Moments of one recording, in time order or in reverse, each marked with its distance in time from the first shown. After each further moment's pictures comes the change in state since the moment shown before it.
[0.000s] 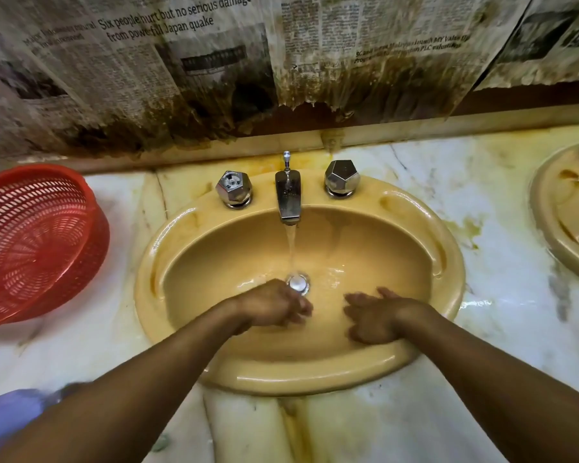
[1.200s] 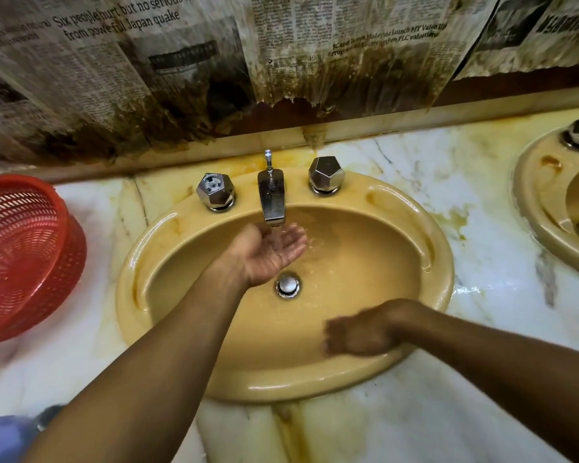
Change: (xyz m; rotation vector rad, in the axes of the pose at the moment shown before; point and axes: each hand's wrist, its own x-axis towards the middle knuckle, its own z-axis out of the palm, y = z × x) left_hand 0.017 0.069 -0.033 -1.286 0.122 -0.045; right_hand -0.035 -0.014 -0.013 0.065 -0.189 -0.122
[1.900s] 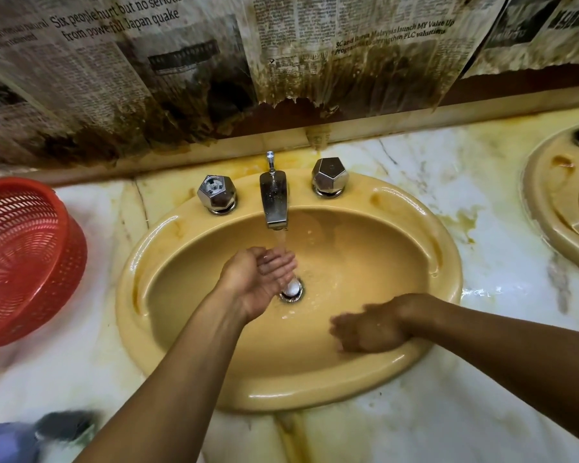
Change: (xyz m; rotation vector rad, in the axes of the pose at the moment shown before) left_hand -0.014 -0.026 -0.019 0.100 0.204 0.125; right_hand 0.035 0.024 0.002 -0.172 0.042 -0.057
